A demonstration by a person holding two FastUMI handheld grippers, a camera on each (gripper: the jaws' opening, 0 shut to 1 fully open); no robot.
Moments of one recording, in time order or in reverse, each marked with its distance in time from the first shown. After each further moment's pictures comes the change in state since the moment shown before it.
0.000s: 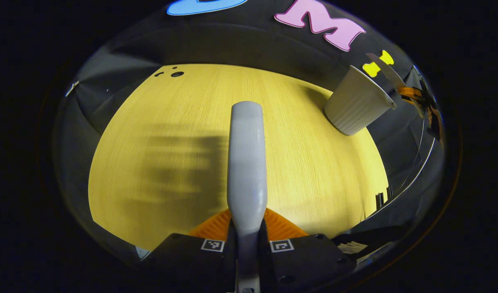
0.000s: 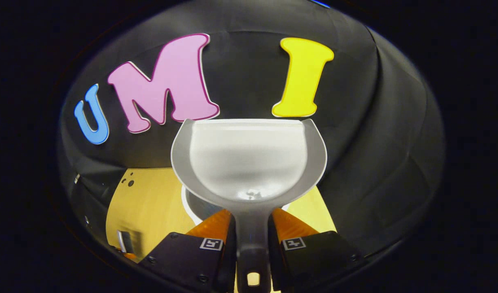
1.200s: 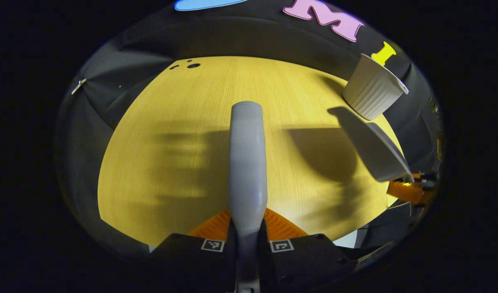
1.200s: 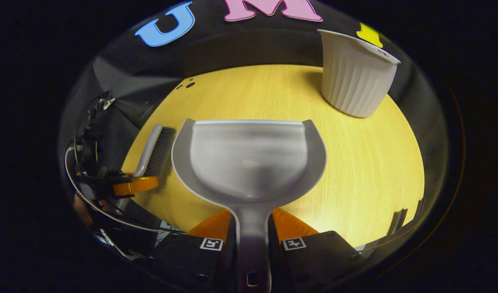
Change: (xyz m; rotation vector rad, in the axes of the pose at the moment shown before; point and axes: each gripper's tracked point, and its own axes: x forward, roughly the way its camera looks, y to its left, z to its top) left arm 0.012 0.050 -0.033 0.042 0.049 0.131; right arm 0.005 0.063 -0.130 -0.089 0.473 0.277
